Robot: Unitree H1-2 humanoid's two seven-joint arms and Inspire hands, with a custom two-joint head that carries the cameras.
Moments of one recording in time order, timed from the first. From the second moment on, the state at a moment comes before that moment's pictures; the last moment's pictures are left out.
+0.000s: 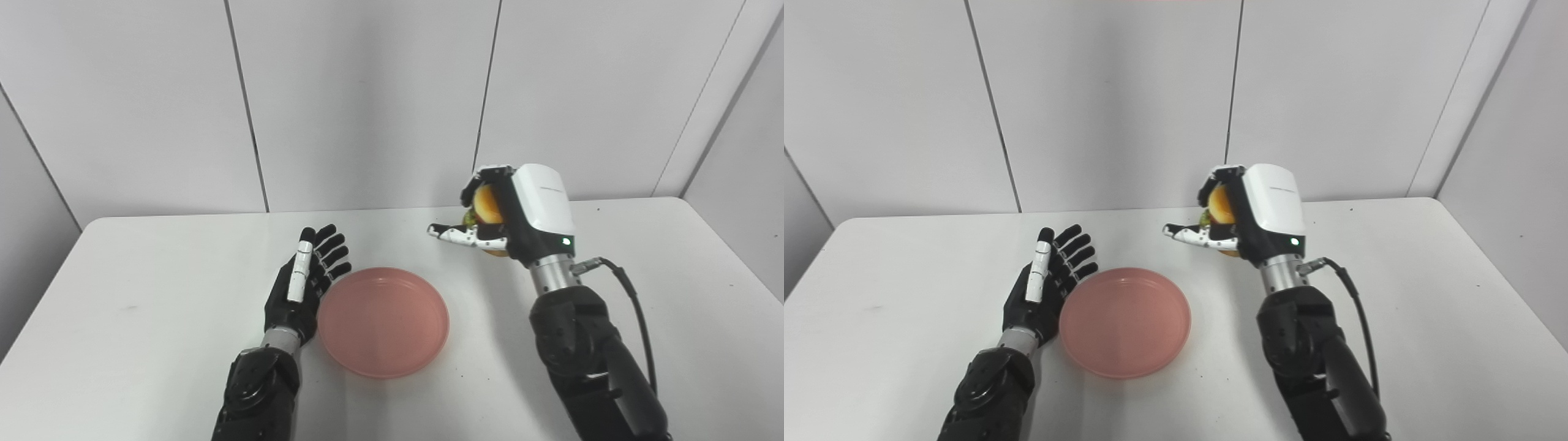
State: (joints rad) left arm -0.55 -0.12 0.06 0.50 -0.22 0.05 -0.09; right arm -0.51 -0.26 0.23 -0.11 -0.81 0.20 -0.07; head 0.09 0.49
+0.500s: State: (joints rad) left arm -0.57 -0.16 0.05 0.54 -0.19 0.02 -0.07; right arm -0.54 -0.19 0.36 0.04 -0.84 0.11 -0.06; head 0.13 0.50
